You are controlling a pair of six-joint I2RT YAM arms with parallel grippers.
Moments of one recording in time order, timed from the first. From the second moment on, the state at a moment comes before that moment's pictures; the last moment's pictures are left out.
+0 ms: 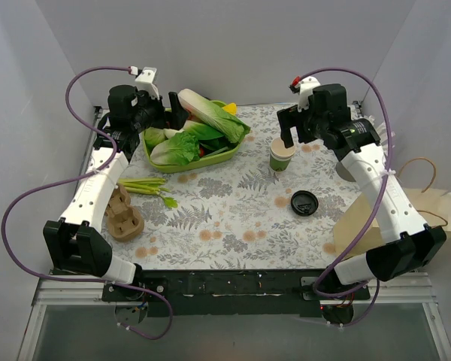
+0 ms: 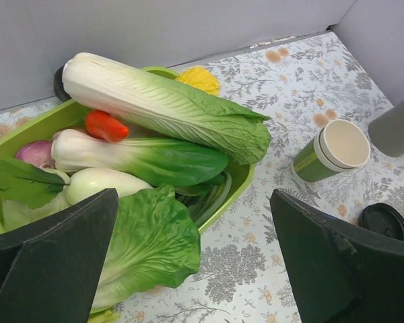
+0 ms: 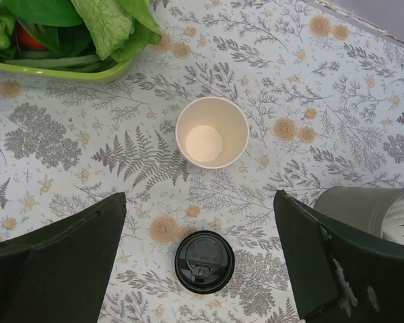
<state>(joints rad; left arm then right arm) -0.17 1.45 1.44 -0.25 0.34 -0.12 0.39 1.41 1.62 -0.81 0.02 -0.06</state>
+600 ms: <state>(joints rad) -0.17 1.44 1.41 -0.25 0.56 -0.15 0.40 1.79 1.82 -0.95 -0.21 -0.41</state>
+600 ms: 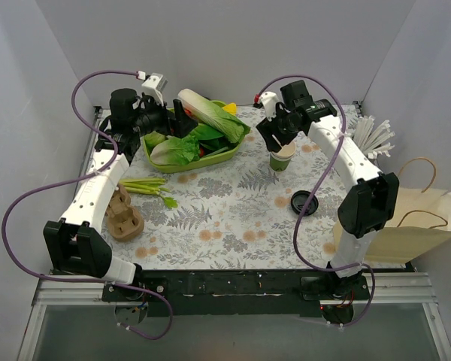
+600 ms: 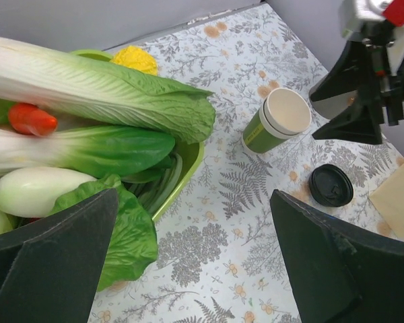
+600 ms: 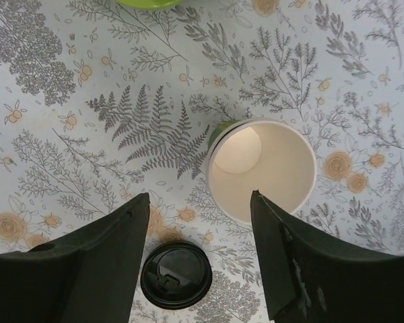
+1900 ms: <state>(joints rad) -0.17 1.36 1.30 -0.25 0.60 -0.15 0.35 1.97 1.86 -0.99 -0.24 -0.49</state>
